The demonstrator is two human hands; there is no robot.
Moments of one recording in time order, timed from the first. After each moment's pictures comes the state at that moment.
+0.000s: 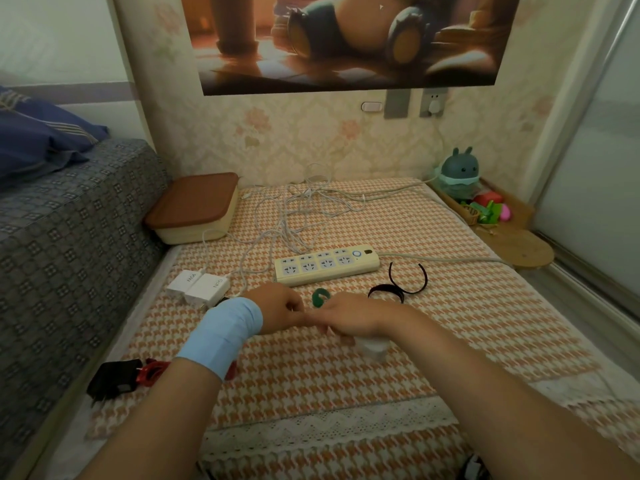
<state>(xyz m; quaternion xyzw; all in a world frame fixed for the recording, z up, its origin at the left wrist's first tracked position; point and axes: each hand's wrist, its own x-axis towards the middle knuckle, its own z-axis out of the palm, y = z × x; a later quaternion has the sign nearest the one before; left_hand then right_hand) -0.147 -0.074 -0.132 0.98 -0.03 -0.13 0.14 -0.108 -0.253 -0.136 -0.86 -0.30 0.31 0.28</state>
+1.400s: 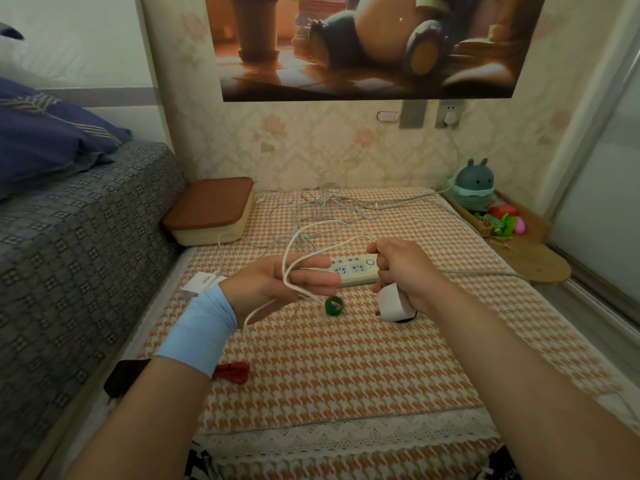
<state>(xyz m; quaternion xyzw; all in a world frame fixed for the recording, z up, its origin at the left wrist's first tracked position) -0.171 -0.052 -0.098 0.61 -0.09 -0.12 0.78 -0.075 -0.266 -0.096 -0.73 -0.08 0.13 0.67</state>
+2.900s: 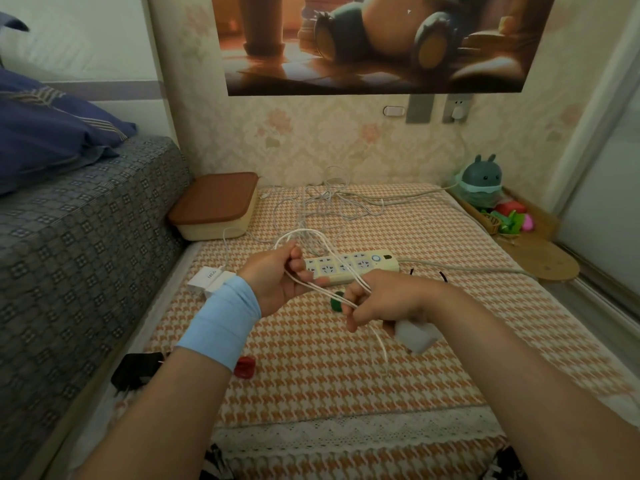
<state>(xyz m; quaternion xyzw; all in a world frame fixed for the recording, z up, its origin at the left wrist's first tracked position) -0.152 -0.065 -0.097 0.50 0.15 -0.01 0.85 -0.100 -0.264 -0.094 -0.84 -0.28 0.33 0.32</state>
